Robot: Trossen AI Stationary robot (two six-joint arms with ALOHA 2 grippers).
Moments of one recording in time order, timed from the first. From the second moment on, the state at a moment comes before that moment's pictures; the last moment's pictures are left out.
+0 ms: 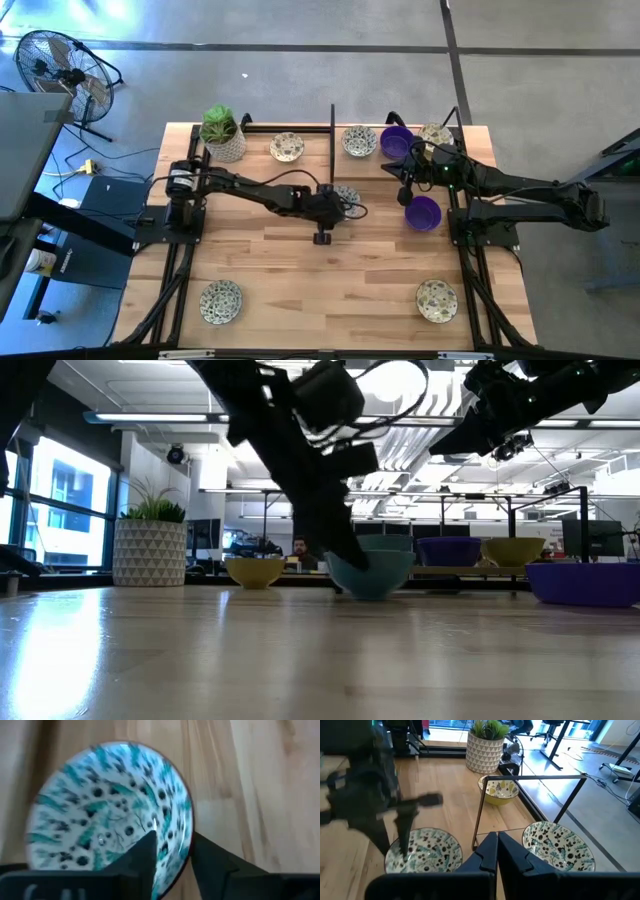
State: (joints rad) left arm -0.01 1.93 1.28 -0.18 -0.14 0.15; right arm -0.35 0.82 0.54 -0.05 0.00 -0.15
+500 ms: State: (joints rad) left arm -0.03 1.80 1.27 -0.20 -0.12 0.16; right arm -0.35 0.82 0.54 -0.06 -0.01 -0.18
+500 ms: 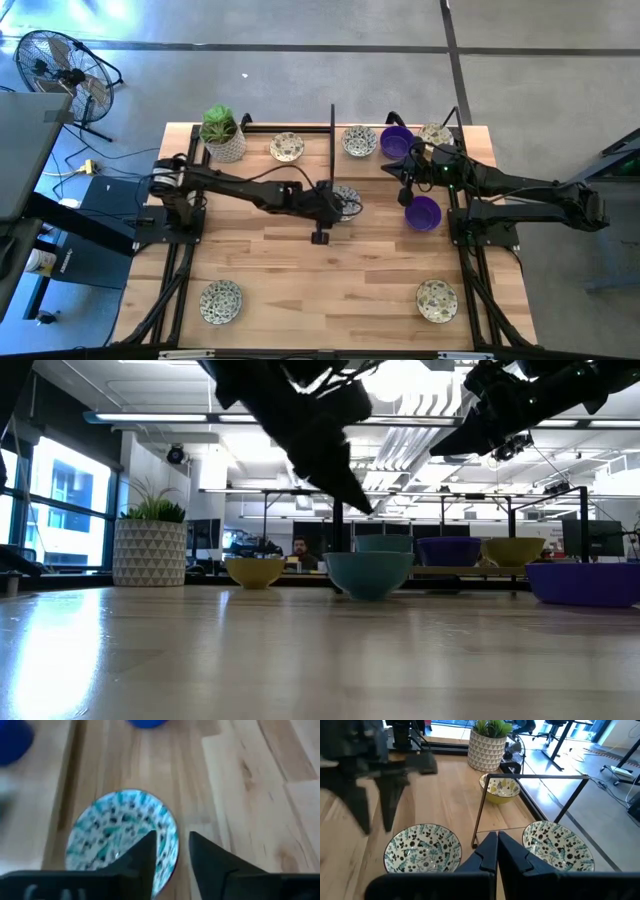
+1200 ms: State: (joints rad) left arm 0.01 1.56 0.72 0.61 -0.04 0.03; right arm -0.32 0.93 0.54 0.04 0.00 0.02
